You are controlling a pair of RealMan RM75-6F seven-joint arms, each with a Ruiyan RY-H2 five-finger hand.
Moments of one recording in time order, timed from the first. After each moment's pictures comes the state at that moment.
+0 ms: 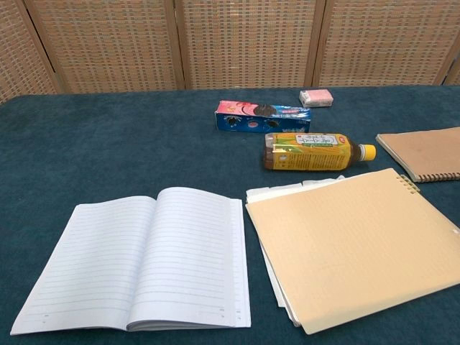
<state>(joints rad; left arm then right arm) -0.08 -1.21 -0.02 -1.70 1.52 1.50 0.27 0.07 -1.19 0.01 -1.67 -1.65 1.54 -0.08</state>
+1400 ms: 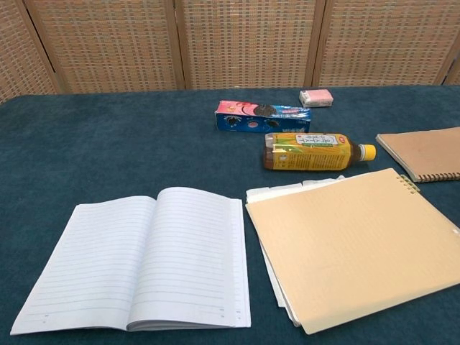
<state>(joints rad) -0.12 -1.24 0.05 -1.67 1.72 1.49 0.16 0.06 -1.17 0.03 -1.67 -1.63 1.55 -0.04</state>
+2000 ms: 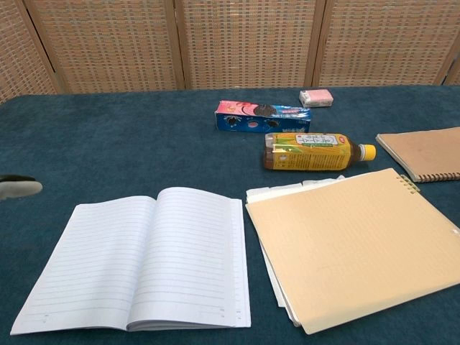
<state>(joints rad) -0.16 -1.33 0.14 -1.59 1.80 1.35 0.20 0.07 -1.17 0.03 -1.67 -1.63 1.55 -0.03</state>
